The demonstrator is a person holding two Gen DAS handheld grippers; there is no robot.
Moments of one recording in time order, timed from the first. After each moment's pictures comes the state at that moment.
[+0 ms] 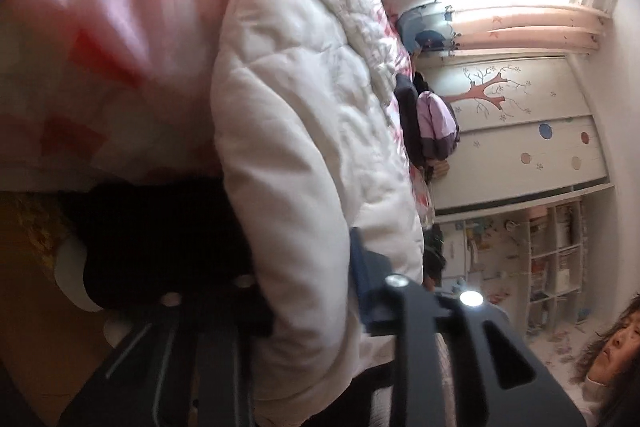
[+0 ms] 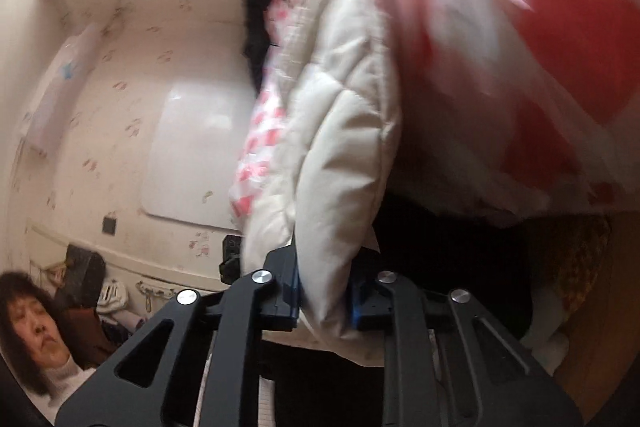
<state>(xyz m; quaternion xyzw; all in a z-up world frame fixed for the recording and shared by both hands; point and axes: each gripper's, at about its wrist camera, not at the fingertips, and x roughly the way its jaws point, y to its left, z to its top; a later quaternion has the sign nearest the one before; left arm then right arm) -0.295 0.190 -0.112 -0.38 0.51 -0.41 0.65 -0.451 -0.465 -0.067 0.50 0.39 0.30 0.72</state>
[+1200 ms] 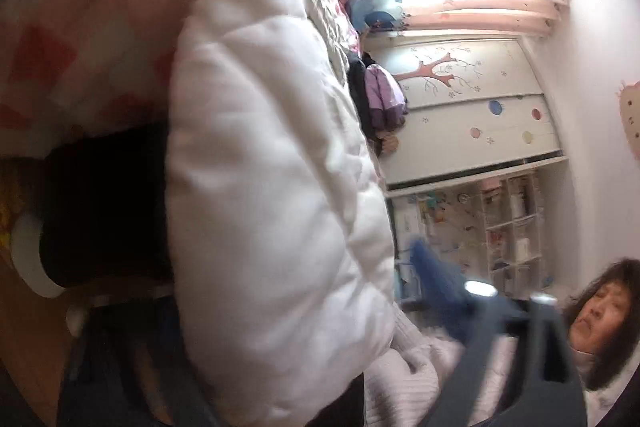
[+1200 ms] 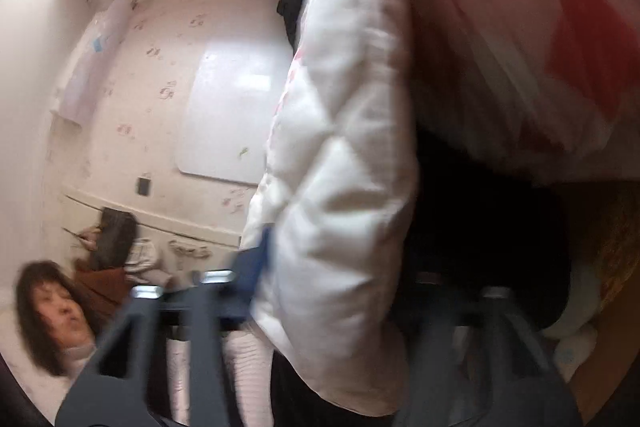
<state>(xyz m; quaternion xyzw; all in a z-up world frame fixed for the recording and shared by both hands) -0.337 0.194 -0.145 -0.40 0.49 -0.48 0.61 -0.471 -0.436 -0.097 0.49 0.40 0.38 0.67</state>
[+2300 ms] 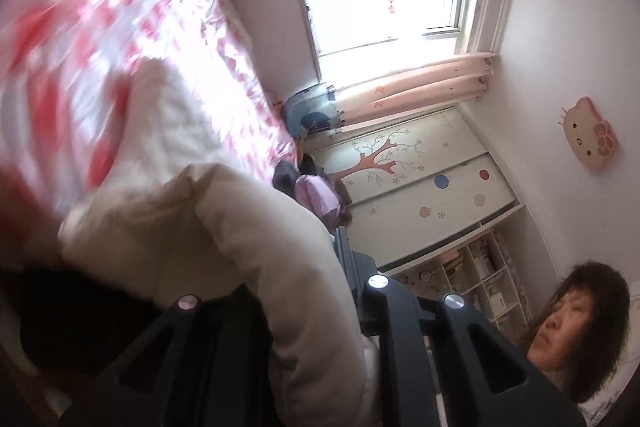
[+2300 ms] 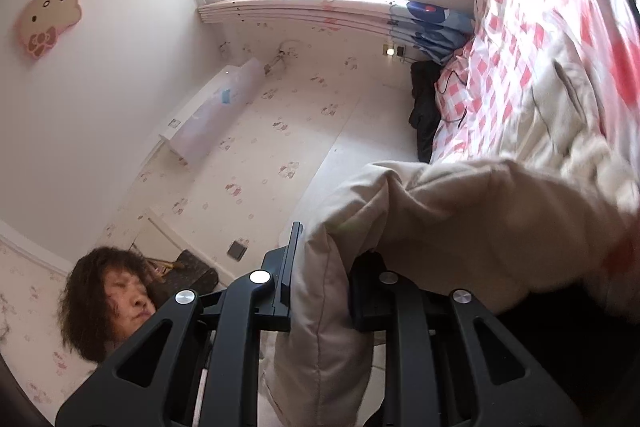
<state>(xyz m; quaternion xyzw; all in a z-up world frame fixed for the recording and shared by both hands) -0.296 0.236 -0.013 -0.49 0.29 -0.49 0.66 -0.444 -0.477 0.027 0.55 0.12 0.44 0.70</state>
